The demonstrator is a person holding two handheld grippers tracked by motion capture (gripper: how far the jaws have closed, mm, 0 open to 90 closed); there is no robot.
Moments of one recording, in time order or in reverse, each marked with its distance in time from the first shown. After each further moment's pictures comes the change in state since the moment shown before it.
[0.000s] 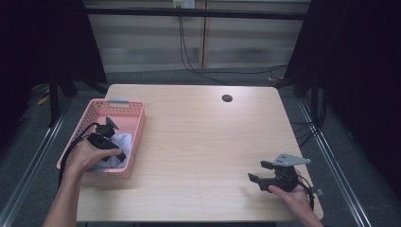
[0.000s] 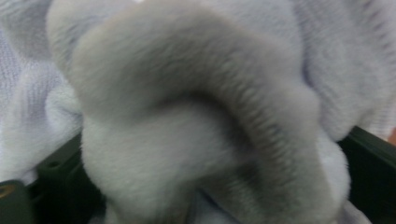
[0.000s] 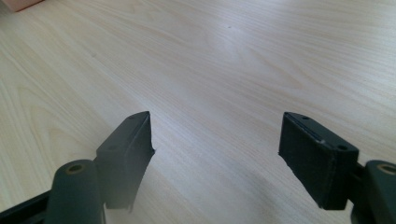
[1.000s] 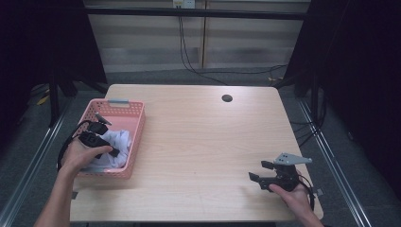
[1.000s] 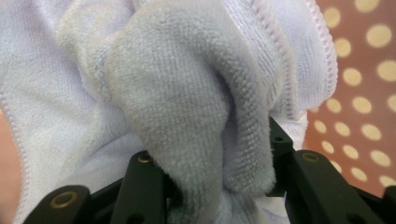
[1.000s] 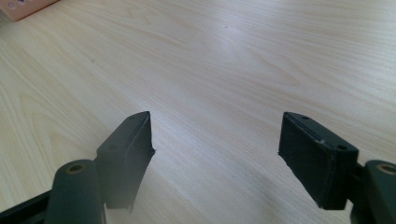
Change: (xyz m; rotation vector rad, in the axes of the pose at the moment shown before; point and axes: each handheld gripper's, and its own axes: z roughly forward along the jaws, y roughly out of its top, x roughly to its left) left arm 0.005 -0.015 -0.026 -0.134 -0.055 -0.013; right arm -0.002 0.000 -0.001 -0.003 0.000 0.038
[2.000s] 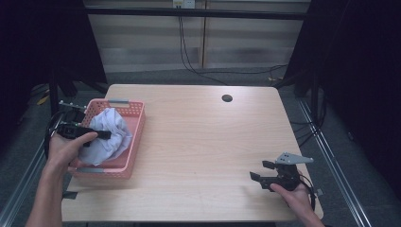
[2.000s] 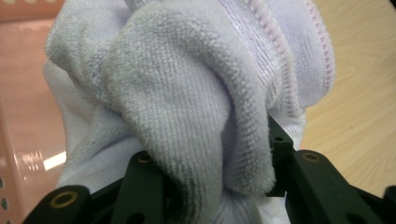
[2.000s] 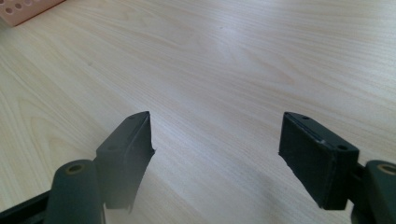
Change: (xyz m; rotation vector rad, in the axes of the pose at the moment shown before) left arm 0.007 -0.011 -0.062 -0.382 -0.126 -0.084; right arm -0.003 0.000 -0.001 -0.006 -0.005 0.023
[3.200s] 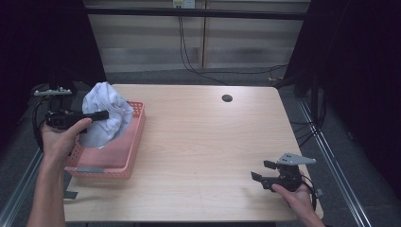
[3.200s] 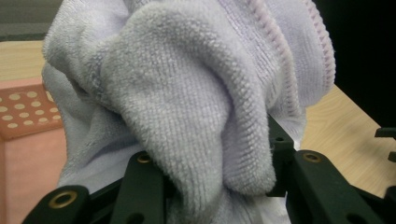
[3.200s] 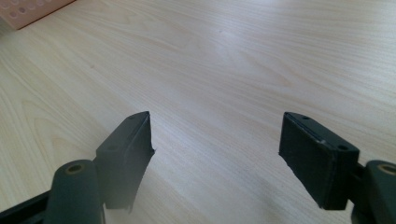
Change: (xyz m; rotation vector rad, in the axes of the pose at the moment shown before) left arm -0.048 0.021 -0.048 -0.300 -0.018 0.111; right arm 0.000 0.000 -0.005 -0.014 0.001 -0.001
